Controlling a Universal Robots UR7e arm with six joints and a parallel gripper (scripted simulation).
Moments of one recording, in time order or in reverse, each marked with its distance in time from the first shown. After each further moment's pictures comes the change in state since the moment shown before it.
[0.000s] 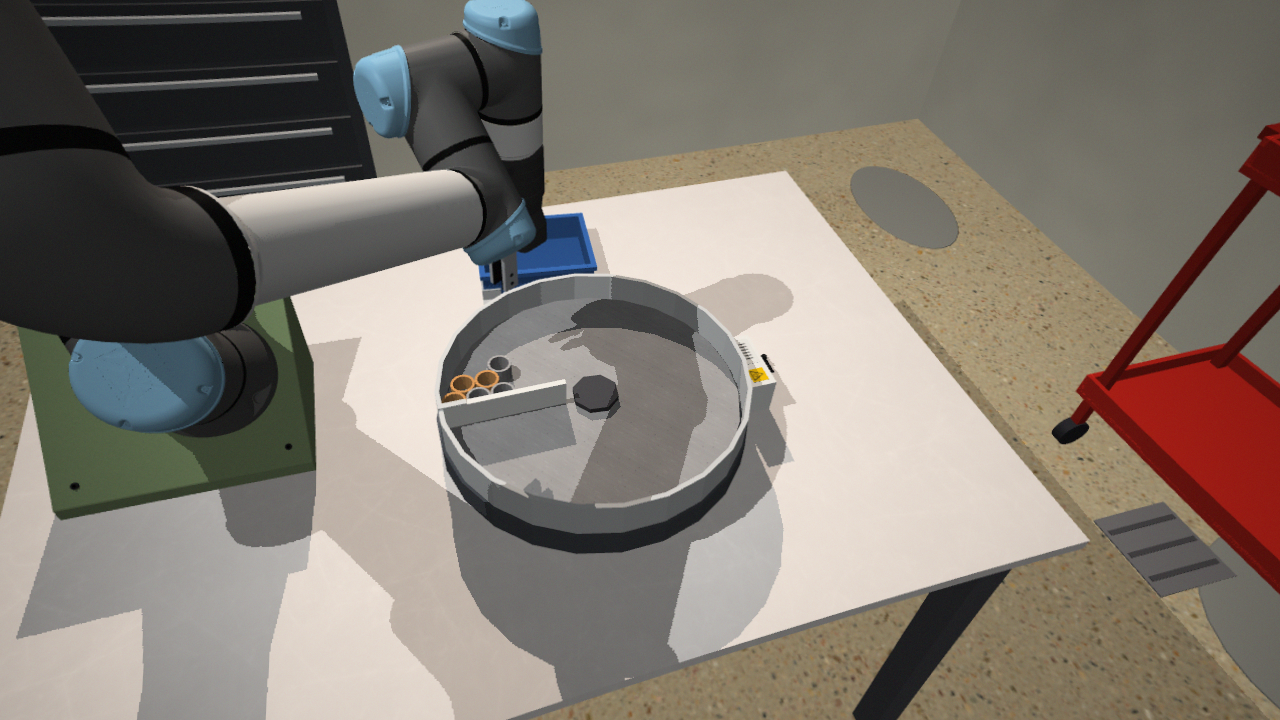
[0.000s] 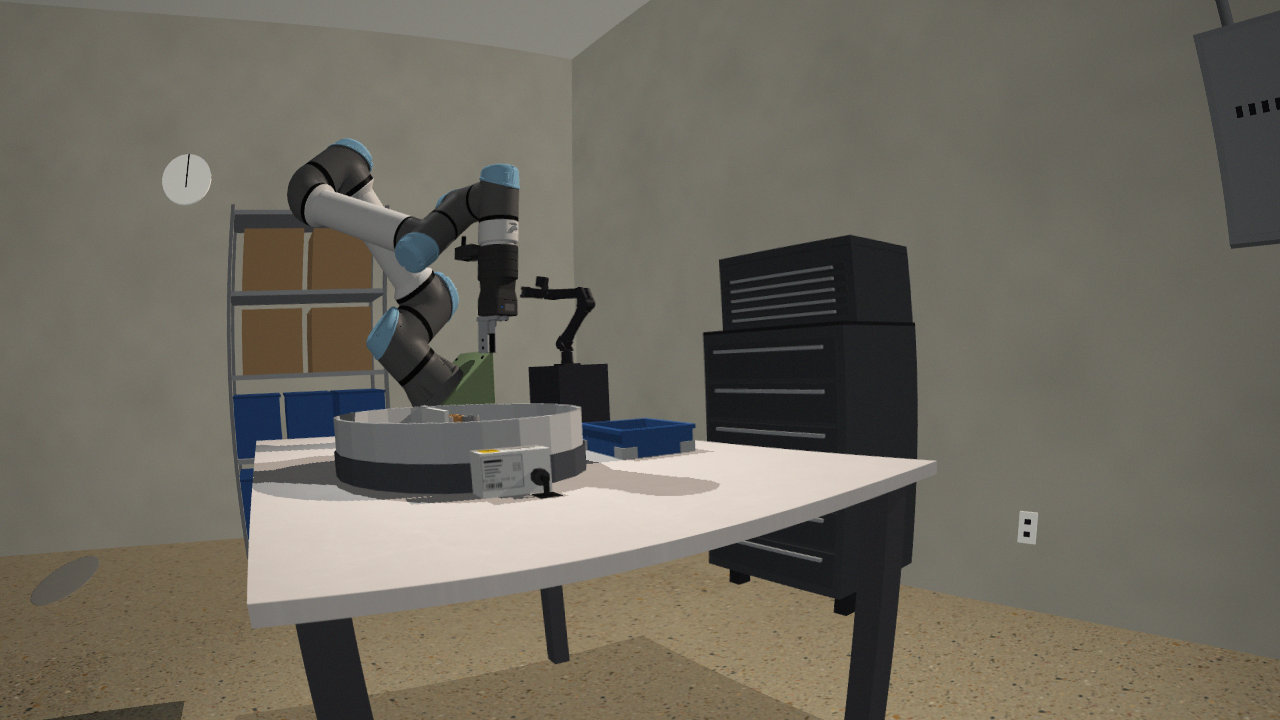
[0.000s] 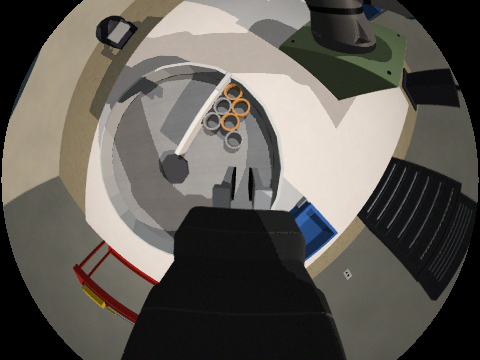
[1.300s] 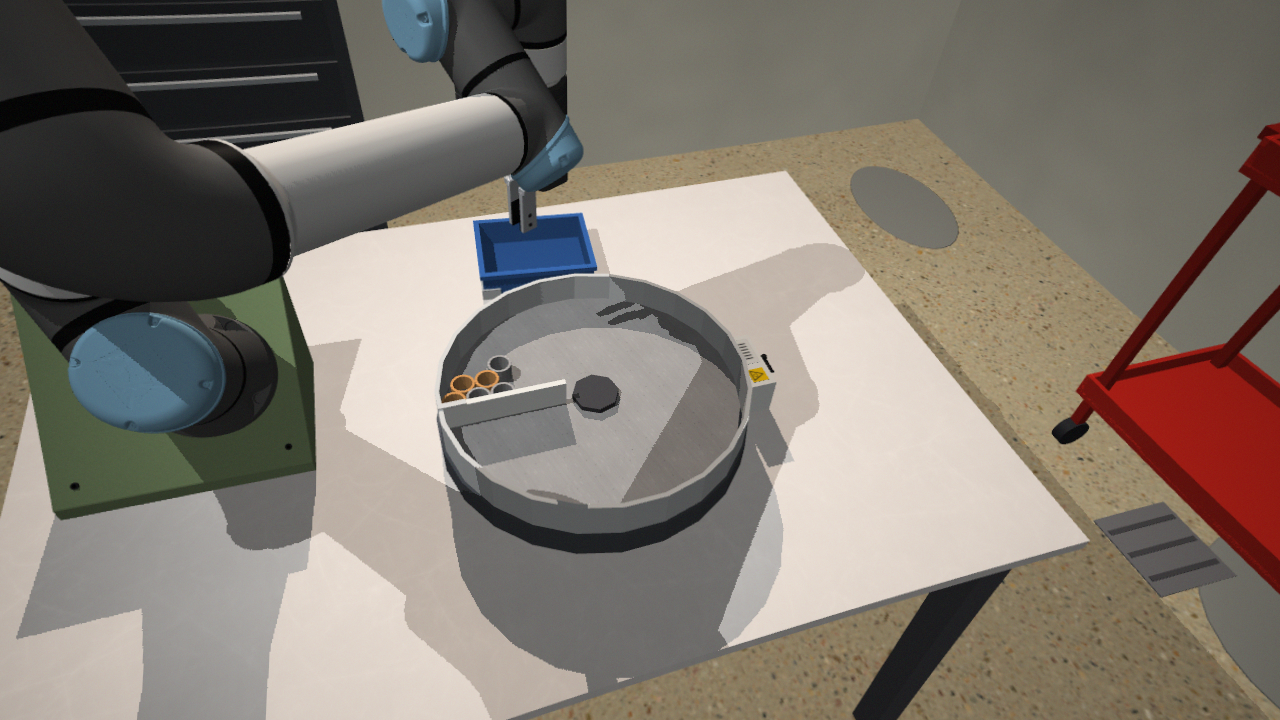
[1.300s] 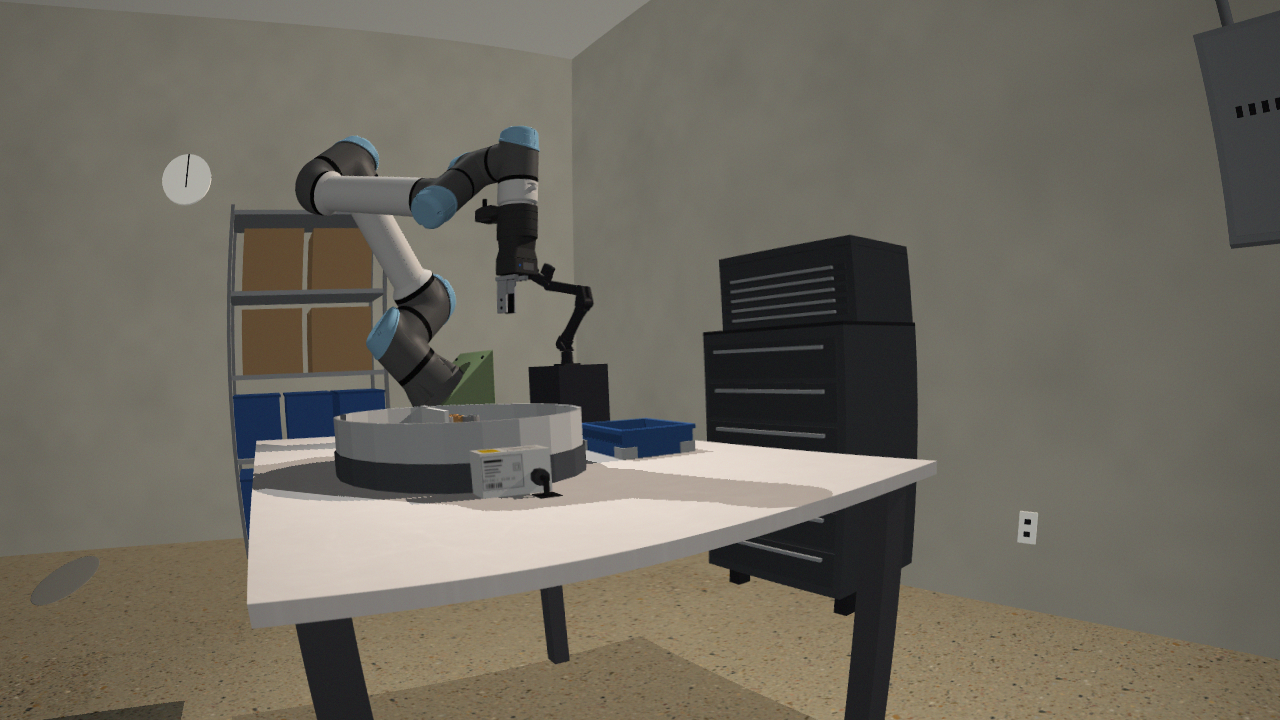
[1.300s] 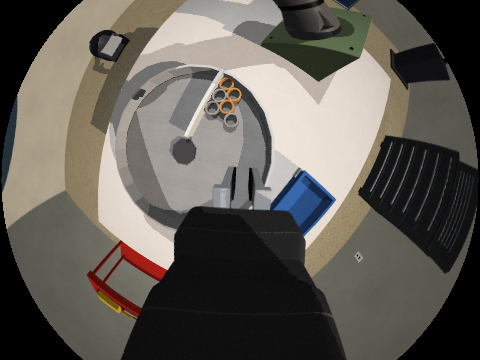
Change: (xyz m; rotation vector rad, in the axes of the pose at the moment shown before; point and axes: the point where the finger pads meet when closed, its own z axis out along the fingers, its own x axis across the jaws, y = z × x) arm 0.004 0.042 -0.069 -0.003 0.000 0.106
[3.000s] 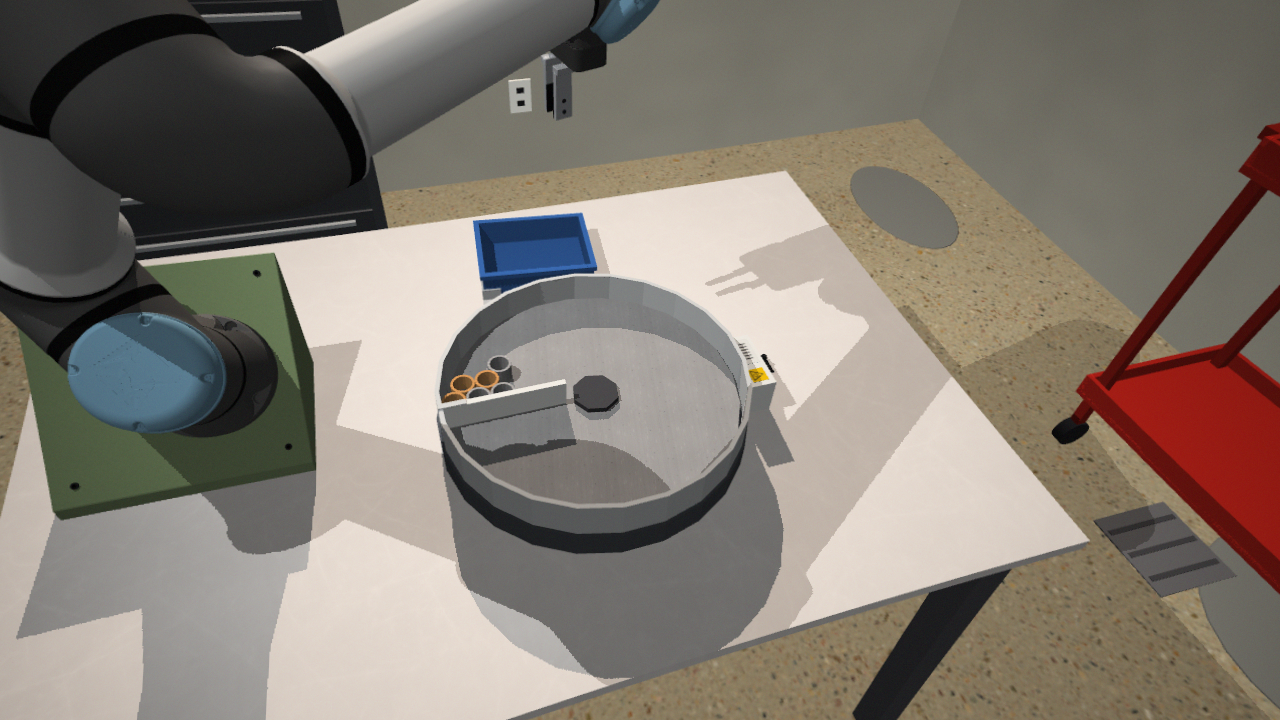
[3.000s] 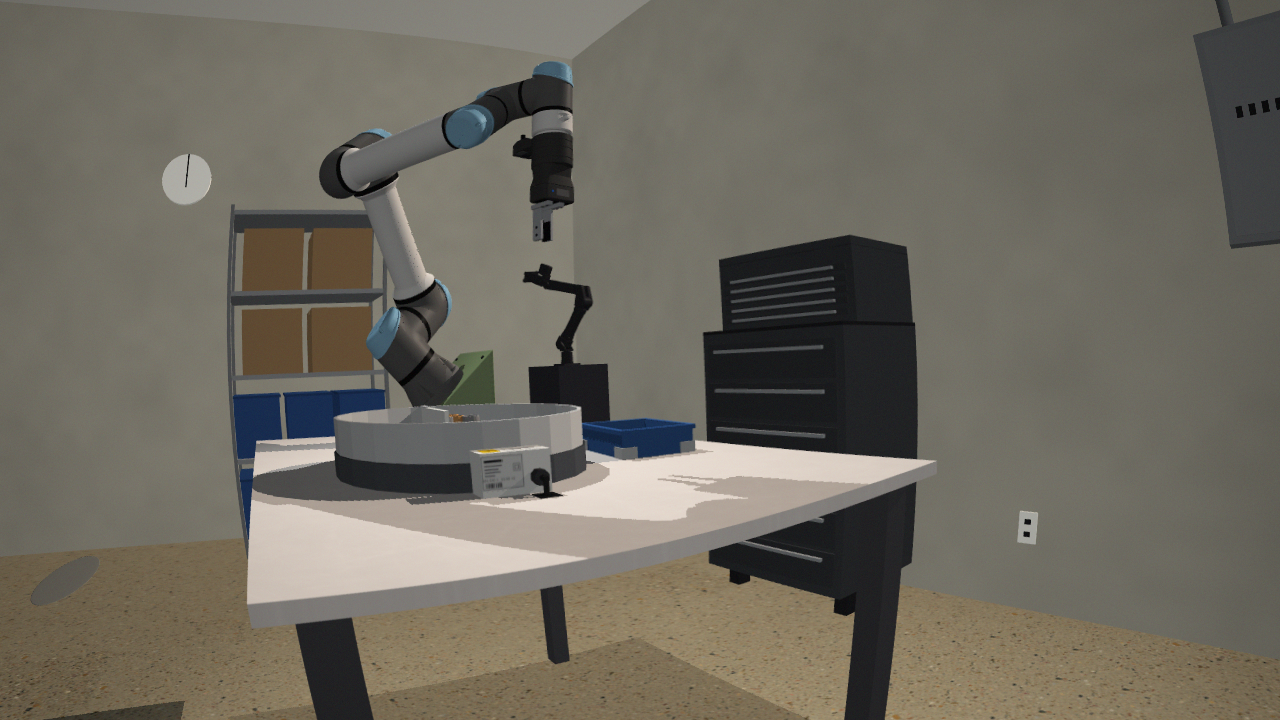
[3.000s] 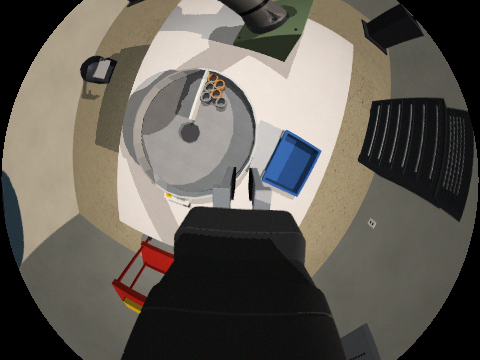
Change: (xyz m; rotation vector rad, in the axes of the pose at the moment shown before) arm 0.015 0.073 -0.123 -0.010 0.003 0.188
